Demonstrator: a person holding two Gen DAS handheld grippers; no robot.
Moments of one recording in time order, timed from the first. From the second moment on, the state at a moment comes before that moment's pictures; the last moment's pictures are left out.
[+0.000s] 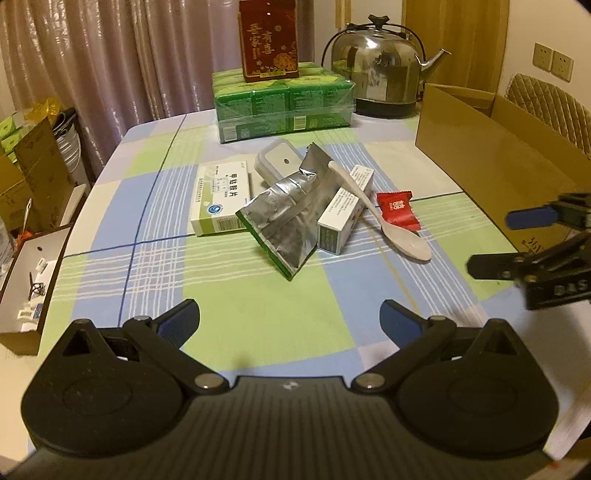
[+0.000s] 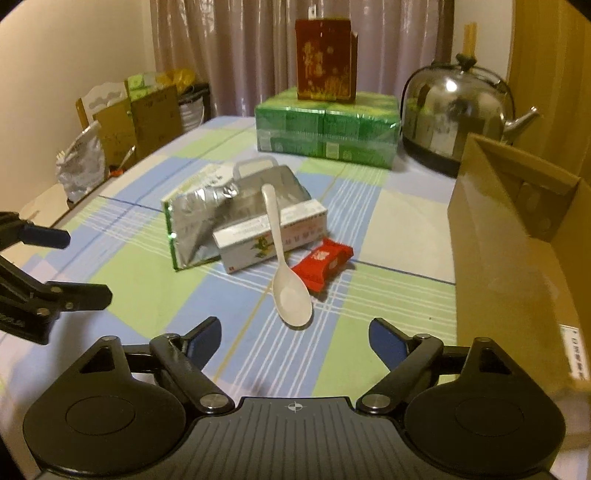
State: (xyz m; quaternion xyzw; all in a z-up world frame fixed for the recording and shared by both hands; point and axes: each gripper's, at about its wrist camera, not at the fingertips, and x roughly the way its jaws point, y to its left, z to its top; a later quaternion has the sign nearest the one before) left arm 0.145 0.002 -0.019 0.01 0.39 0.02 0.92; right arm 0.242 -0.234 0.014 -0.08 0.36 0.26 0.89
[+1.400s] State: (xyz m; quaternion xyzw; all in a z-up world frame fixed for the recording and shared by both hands) left arm 0.198 -0.010 -0.053 0.02 0.38 -0.02 0.92; right arm 0.284 -0.218 -0.025 -0.08 0.36 0.29 0.88
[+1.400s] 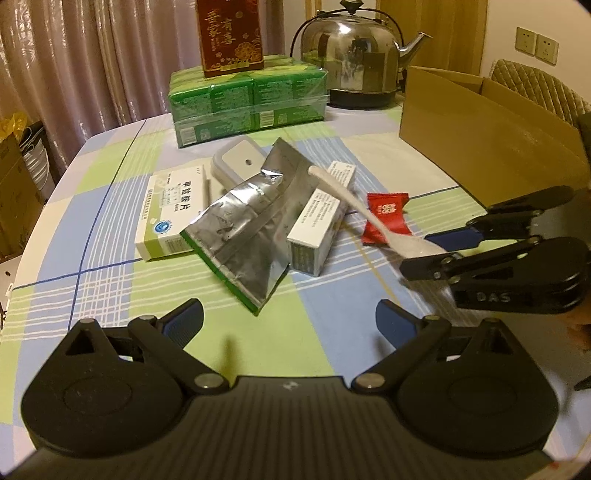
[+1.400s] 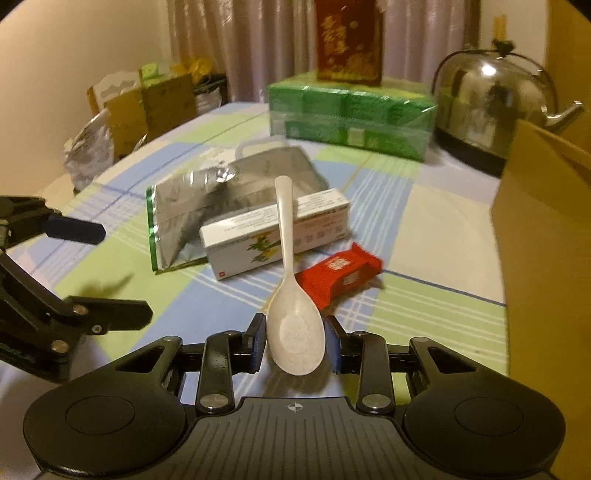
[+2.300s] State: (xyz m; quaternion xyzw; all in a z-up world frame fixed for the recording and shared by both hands) left arm 0.287 -0.090 -0.076 0.09 0.38 -0.13 0.91; right arm 0.299 -0.275 -0.019 0.01 0.35 0.18 0.92
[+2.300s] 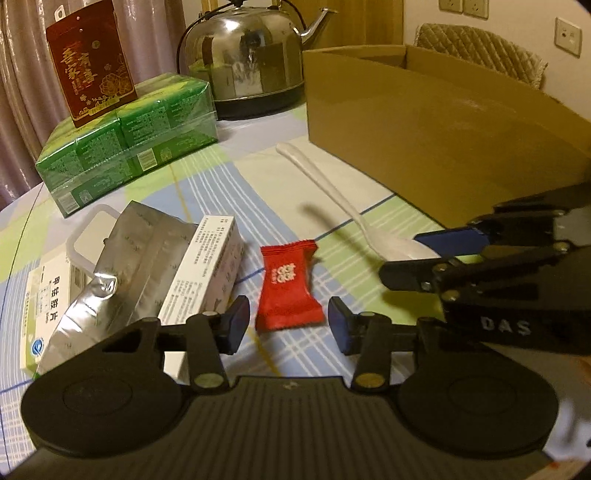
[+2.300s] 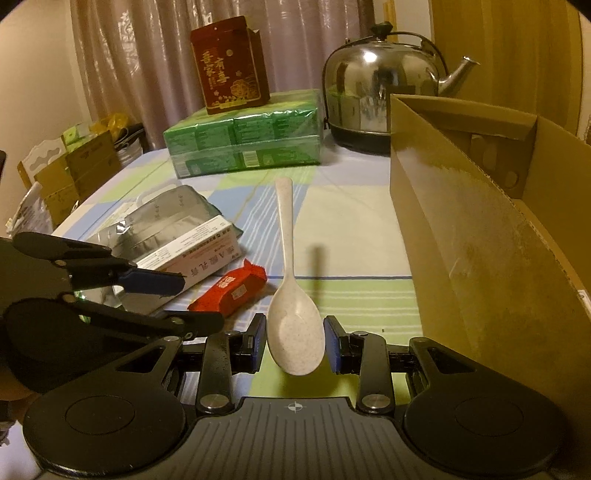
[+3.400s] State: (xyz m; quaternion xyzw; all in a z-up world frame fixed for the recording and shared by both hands) left arm 0.244 -0.085 -0.063 0.14 0.38 -0.12 0.91; right arm 0.264 -0.282 -0.016 0.05 0.37 0.16 0.91
